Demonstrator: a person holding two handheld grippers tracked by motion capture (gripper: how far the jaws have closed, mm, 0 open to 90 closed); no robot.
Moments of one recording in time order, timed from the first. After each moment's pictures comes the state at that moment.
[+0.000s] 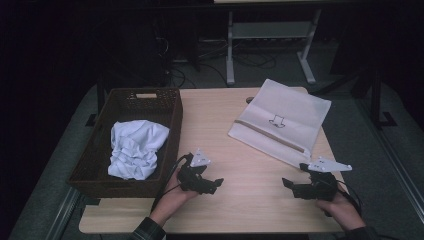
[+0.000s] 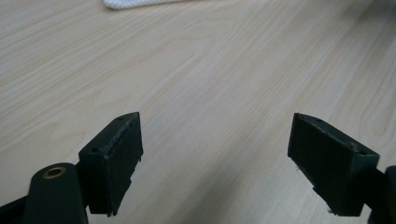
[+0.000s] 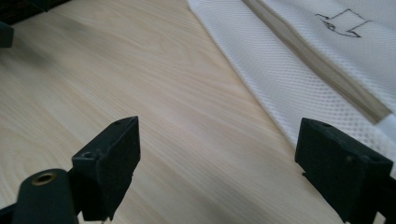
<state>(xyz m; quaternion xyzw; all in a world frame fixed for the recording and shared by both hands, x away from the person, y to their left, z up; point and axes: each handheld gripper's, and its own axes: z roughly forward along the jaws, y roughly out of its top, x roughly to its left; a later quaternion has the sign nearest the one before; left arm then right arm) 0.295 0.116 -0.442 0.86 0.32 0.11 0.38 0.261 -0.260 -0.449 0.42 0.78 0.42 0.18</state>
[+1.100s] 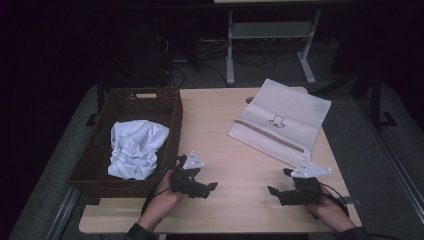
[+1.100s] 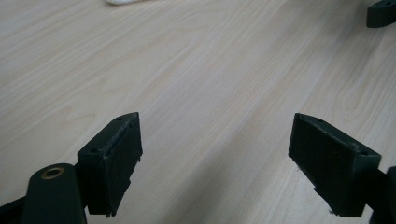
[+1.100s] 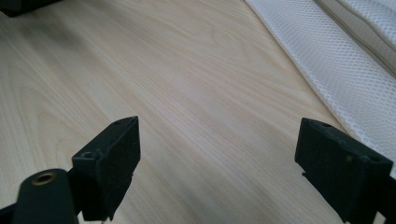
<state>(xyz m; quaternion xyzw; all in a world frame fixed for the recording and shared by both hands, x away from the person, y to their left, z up) 0.285 0.130 -0.420 0.87 0.31 0.10 0.37 0.259 -0.227 -0.460 0.37 0.81 0.42 0.15</state>
